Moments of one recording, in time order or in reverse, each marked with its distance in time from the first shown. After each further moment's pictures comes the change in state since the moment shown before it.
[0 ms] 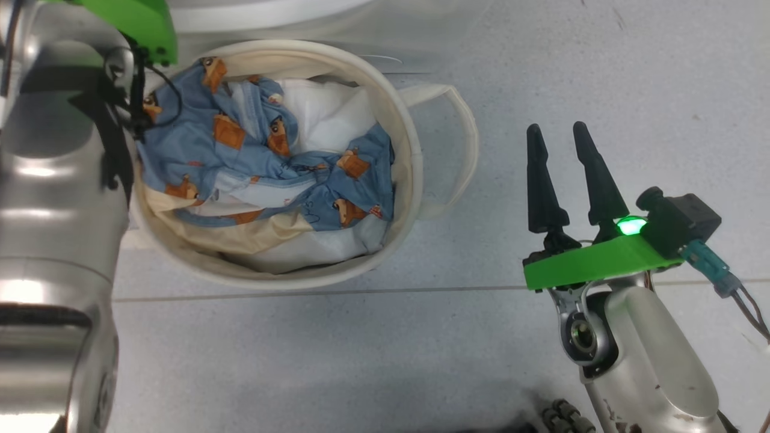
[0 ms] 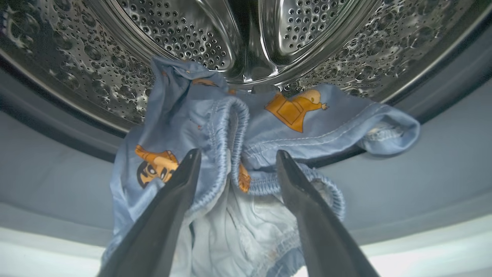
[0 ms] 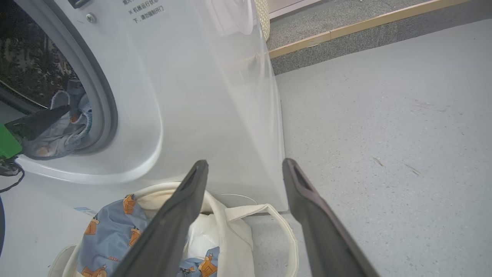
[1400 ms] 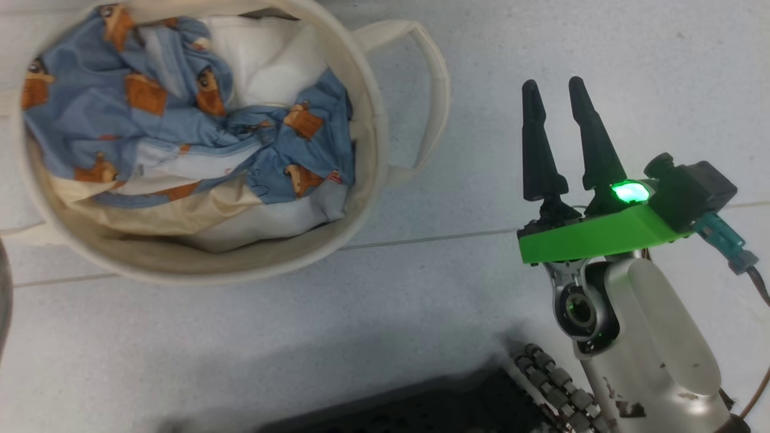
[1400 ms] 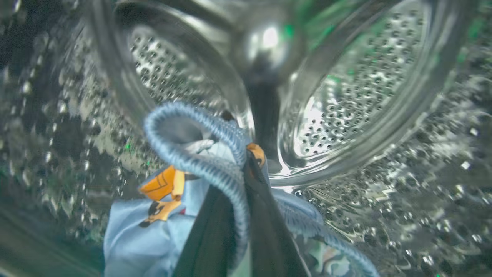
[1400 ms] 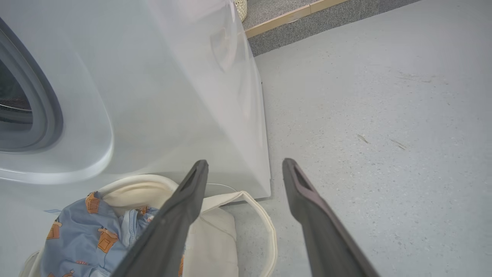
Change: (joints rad) left arm -0.367 0.095 0.071 -0.074 -0.072 0.023 -0.036; right arm -0.076 0.000 0.033 -0.056 0.066 0.000 0.000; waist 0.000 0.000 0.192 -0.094
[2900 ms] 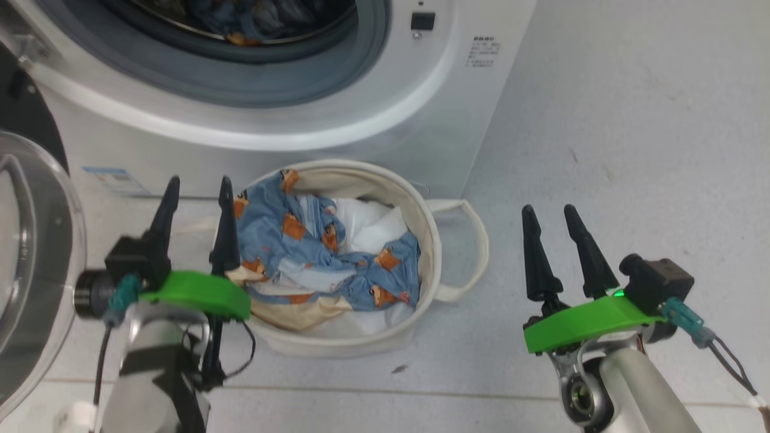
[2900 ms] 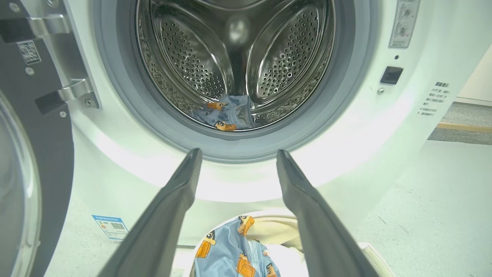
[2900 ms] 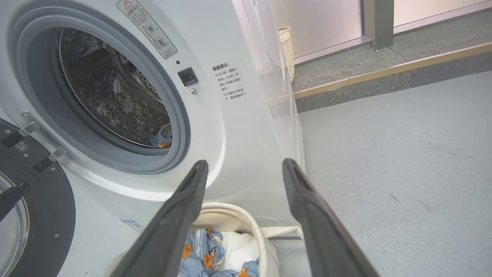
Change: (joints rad) left arm 1.179 -0.171 0.033 -0.543 0.018 -0.136 0.000; right arm 0.212 0.000 -0.032 0.125 -0.061 0.000 0.000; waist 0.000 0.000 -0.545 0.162
